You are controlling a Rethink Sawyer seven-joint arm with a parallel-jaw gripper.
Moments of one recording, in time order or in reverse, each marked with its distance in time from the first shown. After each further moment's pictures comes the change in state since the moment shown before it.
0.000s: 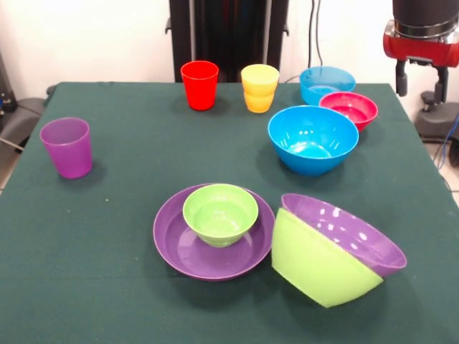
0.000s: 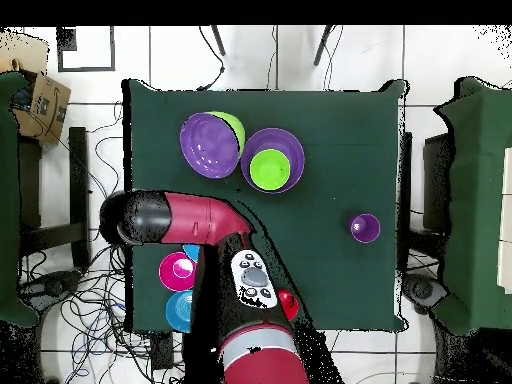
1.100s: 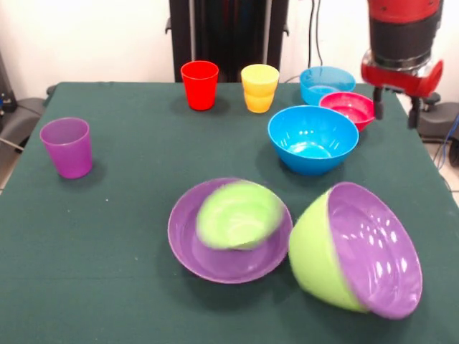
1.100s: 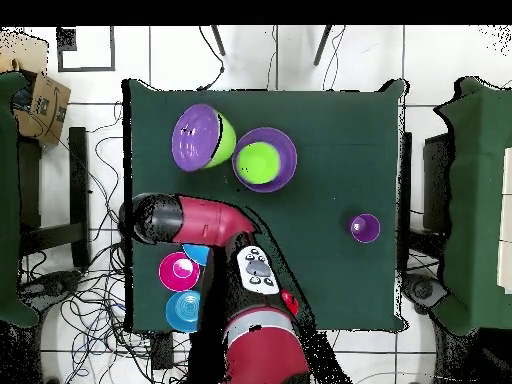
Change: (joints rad) arm 0.012 0.083 -0.044 -0.008 0.001 -0.064 0.000
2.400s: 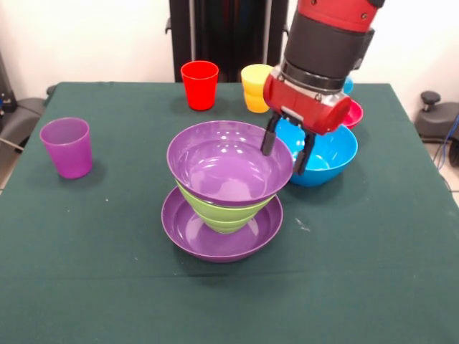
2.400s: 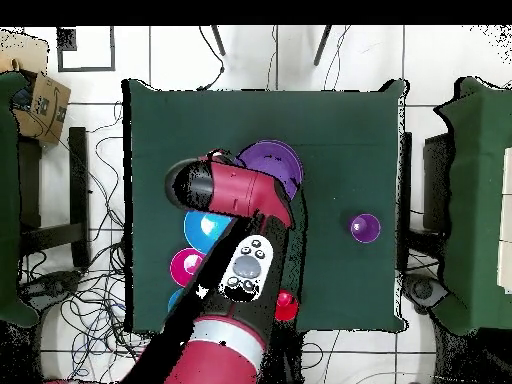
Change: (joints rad) arm 0.196 0.185 -0.515 -0.346 0.009 -0.044 0.000
